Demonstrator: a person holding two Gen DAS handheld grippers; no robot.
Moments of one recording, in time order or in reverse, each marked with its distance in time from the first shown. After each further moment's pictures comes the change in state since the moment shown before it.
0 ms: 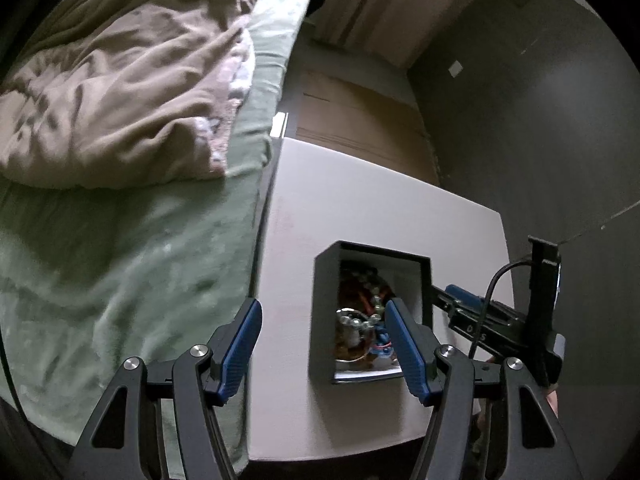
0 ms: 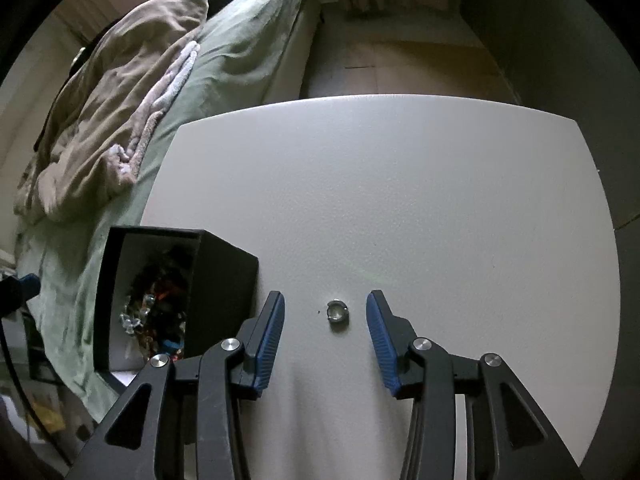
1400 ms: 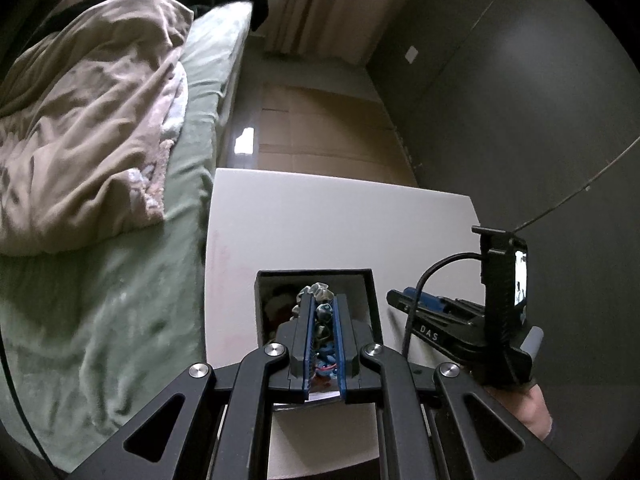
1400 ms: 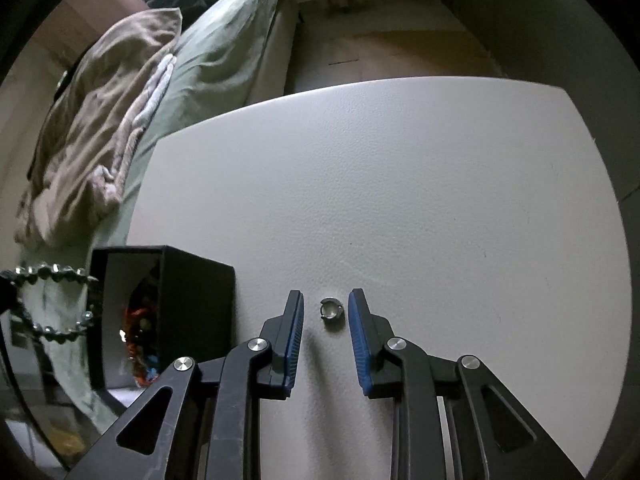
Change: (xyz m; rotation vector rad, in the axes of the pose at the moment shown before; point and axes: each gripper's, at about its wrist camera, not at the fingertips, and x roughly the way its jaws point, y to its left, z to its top) left arm 0.006 -0.068 0.008 0.178 -0.019 -0.022; right arm 0.011 -0.014 0.002 0.086 0.003 0.006
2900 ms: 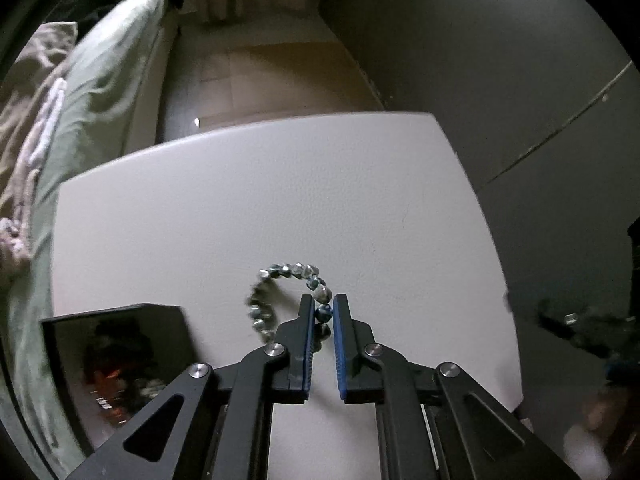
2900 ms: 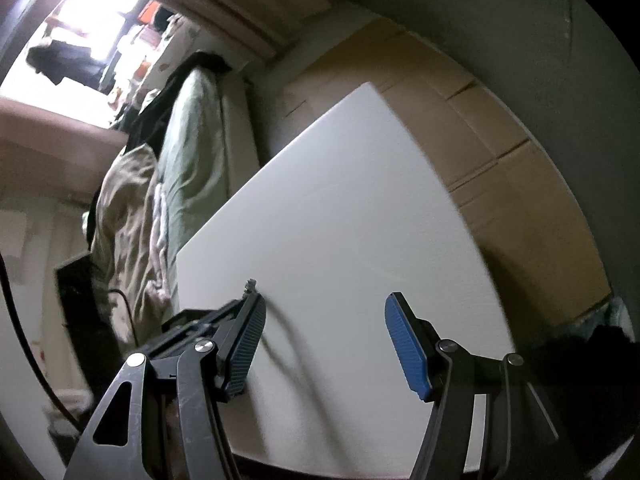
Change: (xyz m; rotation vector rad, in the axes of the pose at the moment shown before) left arm 0.130 -0.128 0.004 0.183 0.157 0.039; right arm -0.098 -0.148 -0.033 0.414 -0.107 0.252
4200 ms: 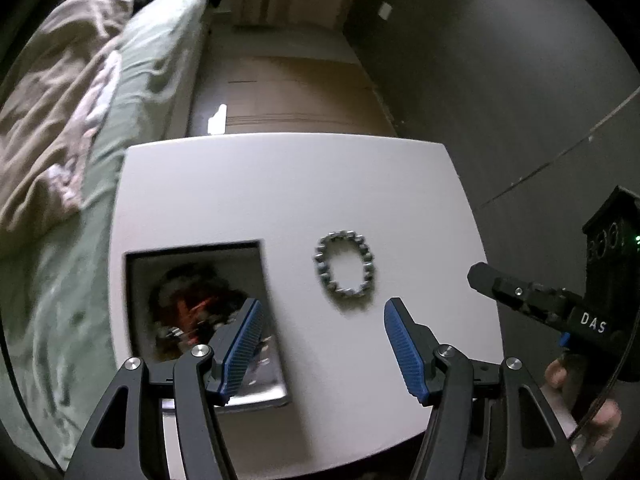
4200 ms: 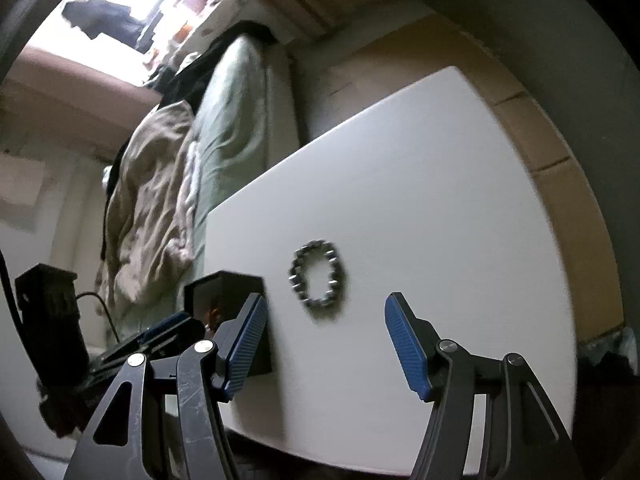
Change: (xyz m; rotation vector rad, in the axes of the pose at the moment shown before) left arm -0.056 0.039 -0.030 -0.090 -0.041 -0.038; right arm 0.015 0.040 -0.018 -0.110 0.046 0.047
